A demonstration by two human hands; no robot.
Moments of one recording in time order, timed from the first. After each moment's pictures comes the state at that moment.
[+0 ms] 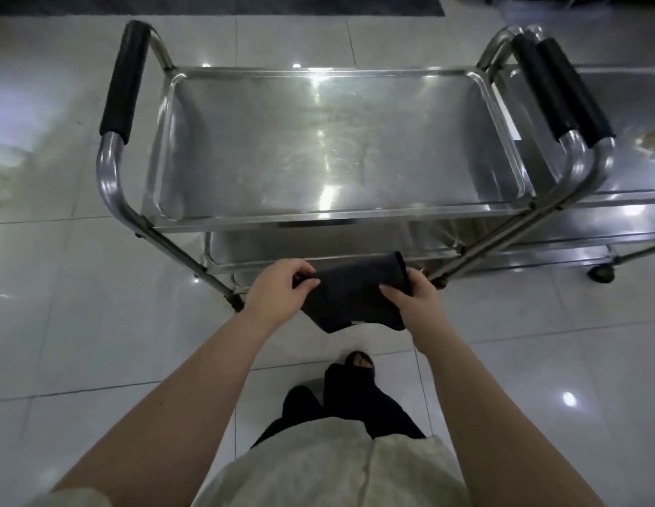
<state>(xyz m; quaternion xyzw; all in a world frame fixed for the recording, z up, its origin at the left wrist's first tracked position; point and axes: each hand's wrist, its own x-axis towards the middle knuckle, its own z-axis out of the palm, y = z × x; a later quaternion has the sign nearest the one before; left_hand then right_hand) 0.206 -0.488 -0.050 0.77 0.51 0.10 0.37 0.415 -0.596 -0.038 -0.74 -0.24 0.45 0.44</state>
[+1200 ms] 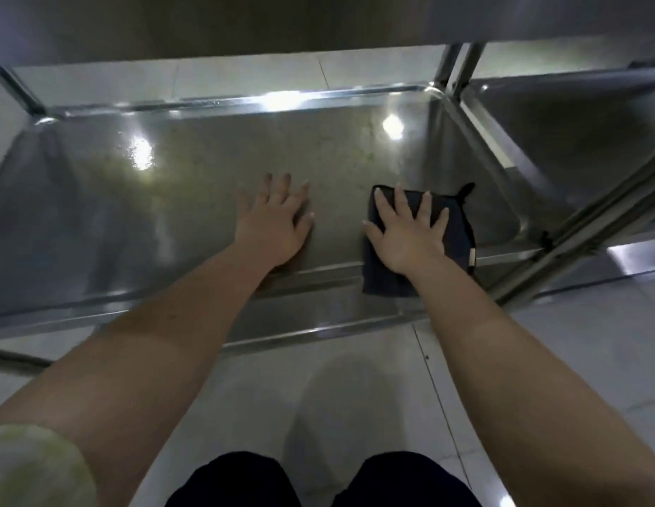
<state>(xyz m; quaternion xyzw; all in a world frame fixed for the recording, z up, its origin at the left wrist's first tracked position) 0.434 -0.284 -0.465 0.88 0.47 0.00 0.03 0.628 -0.392 -0.455 -0.84 -0.53 0.12 -0.02</state>
